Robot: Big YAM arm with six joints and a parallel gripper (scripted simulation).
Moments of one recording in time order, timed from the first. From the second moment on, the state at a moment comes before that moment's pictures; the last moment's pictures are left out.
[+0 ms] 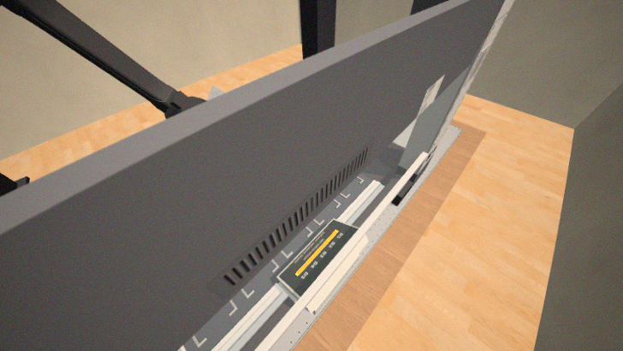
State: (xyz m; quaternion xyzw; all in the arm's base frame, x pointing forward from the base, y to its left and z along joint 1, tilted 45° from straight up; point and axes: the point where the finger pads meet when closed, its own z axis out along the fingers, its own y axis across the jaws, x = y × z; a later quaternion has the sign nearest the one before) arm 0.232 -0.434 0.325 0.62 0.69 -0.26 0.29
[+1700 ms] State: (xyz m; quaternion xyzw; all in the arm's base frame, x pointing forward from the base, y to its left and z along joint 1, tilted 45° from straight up) arm 0.232 -0.440 0.323 0.62 0.69 -0.26 0.29
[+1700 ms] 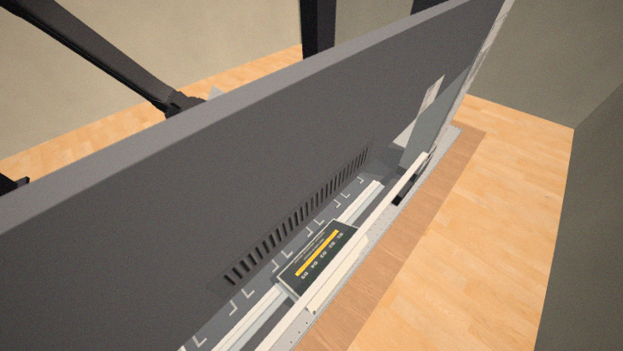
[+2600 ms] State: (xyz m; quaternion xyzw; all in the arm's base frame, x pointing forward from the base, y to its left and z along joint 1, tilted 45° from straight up) arm 0.230 -0.425 0.333 0.62 0.69 -0.26 0.28
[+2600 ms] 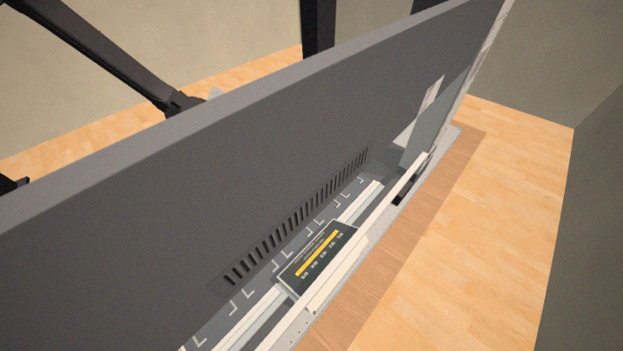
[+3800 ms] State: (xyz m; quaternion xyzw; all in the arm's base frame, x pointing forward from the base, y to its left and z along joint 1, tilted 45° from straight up) arm 0.226 -0.387 0.369 0.61 0.69 -0.26 0.28
